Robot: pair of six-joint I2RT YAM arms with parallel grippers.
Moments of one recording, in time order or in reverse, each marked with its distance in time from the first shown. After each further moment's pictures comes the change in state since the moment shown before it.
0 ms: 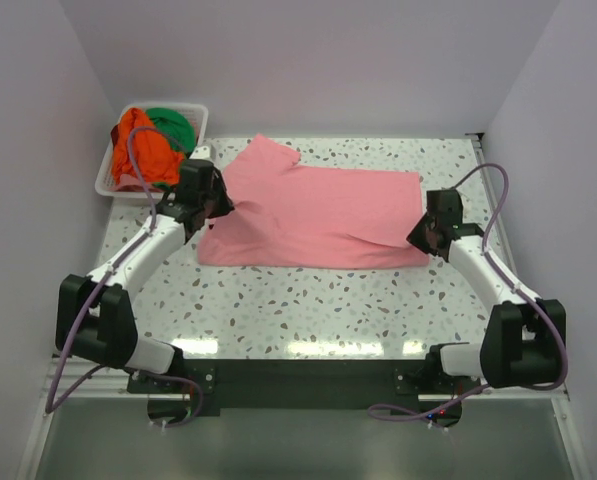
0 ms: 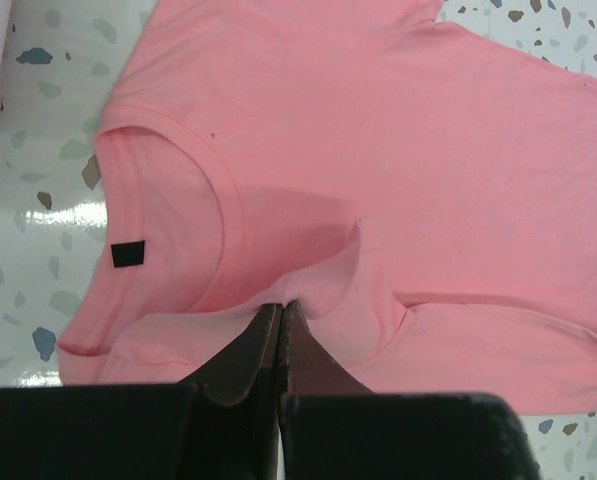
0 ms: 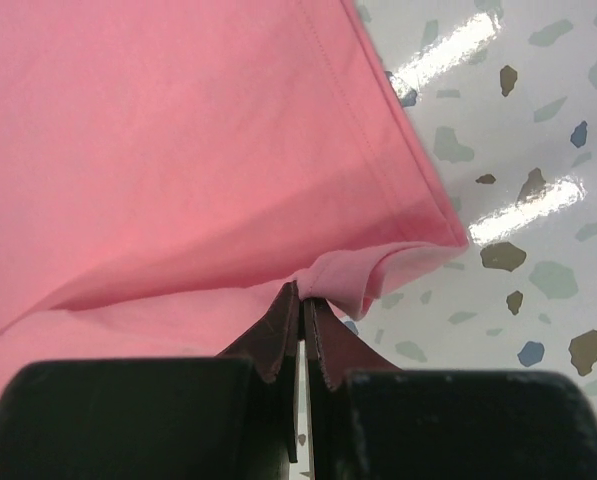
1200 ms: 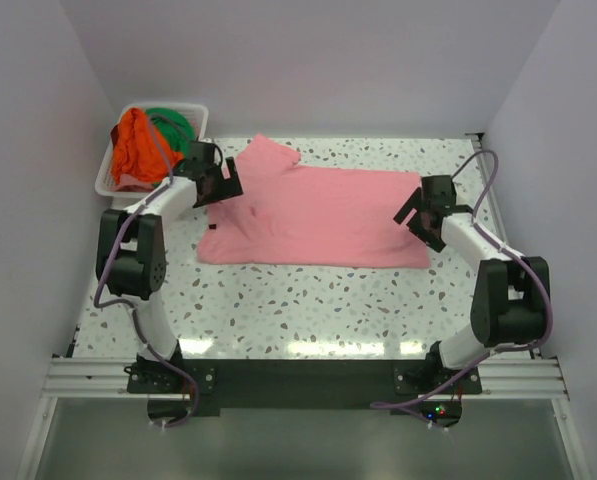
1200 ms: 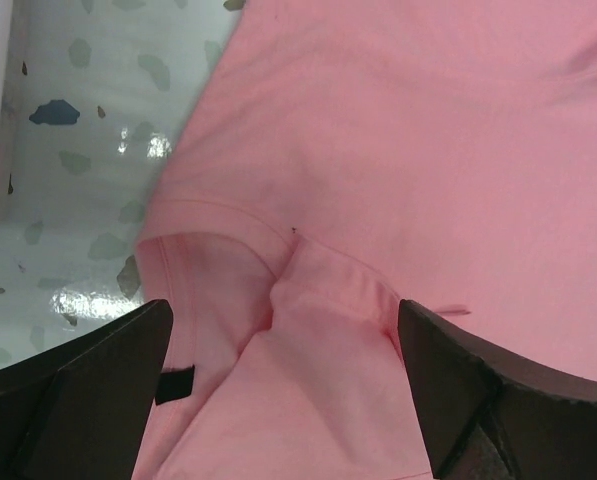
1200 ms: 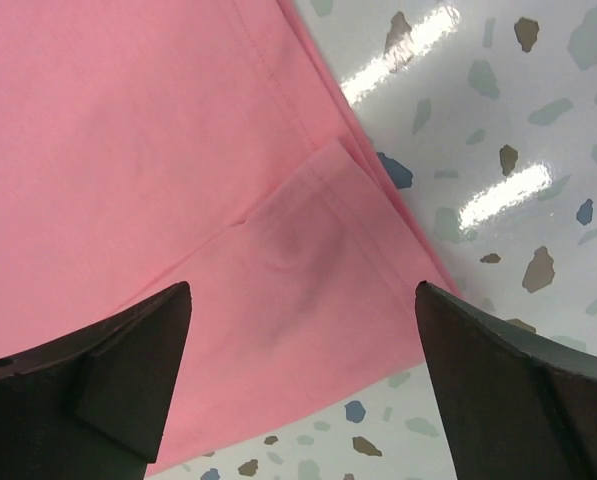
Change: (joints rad) left arm 0.125 0.485 0.322 -0.064 0.046 0.055; right arm -0.021 0.244 0.126 0.042 0.058 0.010
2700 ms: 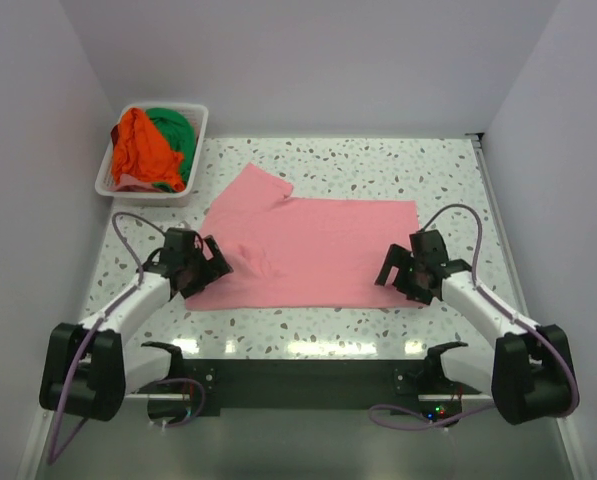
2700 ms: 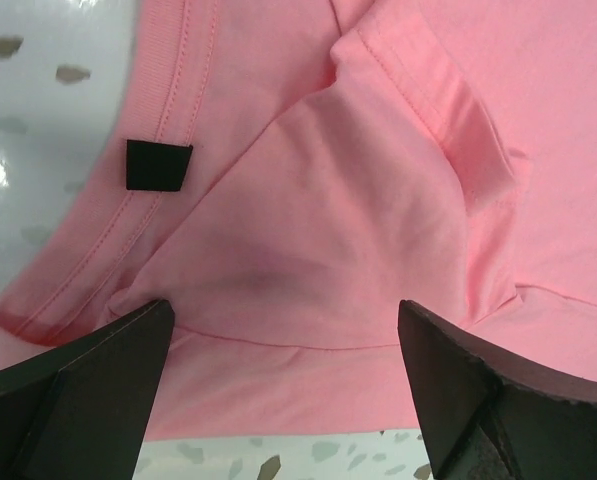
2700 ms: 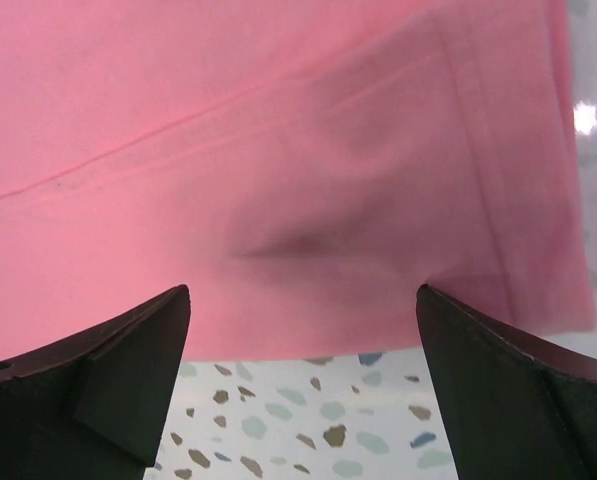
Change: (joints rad) left arm -0.013 -0.713 -0.835 0.013 0.087 -0.292; right arm 0.155 -0.376 -0.422 -0.029 -0.252 -0.085
